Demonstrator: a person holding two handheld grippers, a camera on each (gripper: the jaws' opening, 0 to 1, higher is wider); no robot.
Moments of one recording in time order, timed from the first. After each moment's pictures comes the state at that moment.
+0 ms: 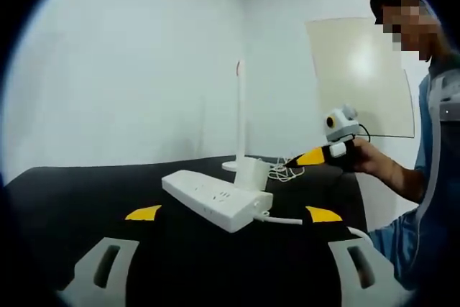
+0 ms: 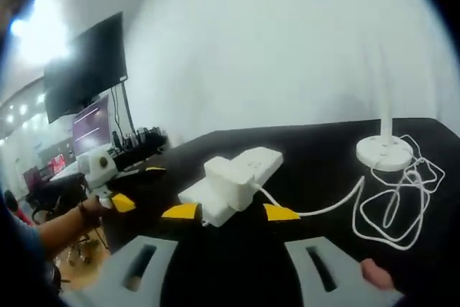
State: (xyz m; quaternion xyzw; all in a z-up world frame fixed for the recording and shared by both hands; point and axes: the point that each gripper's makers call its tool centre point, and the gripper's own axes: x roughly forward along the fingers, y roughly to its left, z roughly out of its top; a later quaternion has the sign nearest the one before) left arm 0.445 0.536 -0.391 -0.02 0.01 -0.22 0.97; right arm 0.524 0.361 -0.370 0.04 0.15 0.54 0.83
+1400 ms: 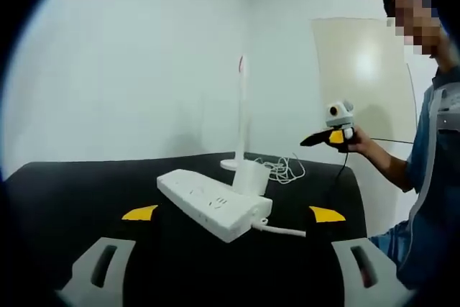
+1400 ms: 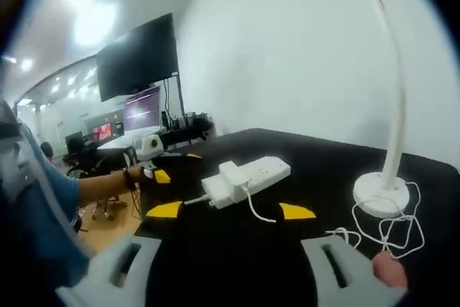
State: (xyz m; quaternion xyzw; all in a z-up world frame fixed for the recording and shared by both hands) left arm 0.461 0.524 -0.383 -0.03 0.03 -0.22 0.97; right arm 0.540 0.282 -0.328 -0.04 0.13 0.67 0.73
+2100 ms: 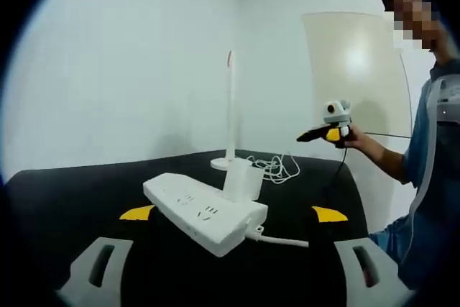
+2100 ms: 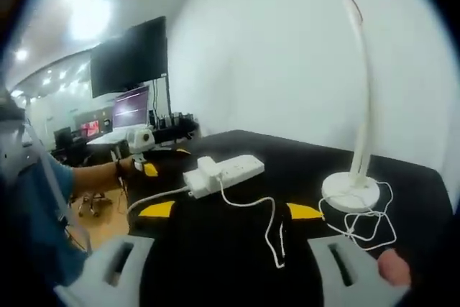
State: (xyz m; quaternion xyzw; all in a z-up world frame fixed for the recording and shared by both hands) left arm 0.476 0.507 -0.383 -0.02 0.04 -0.25 0.97; right arm 0.564 0.236 -0.328 -0.05 0.11 0.64 0.76
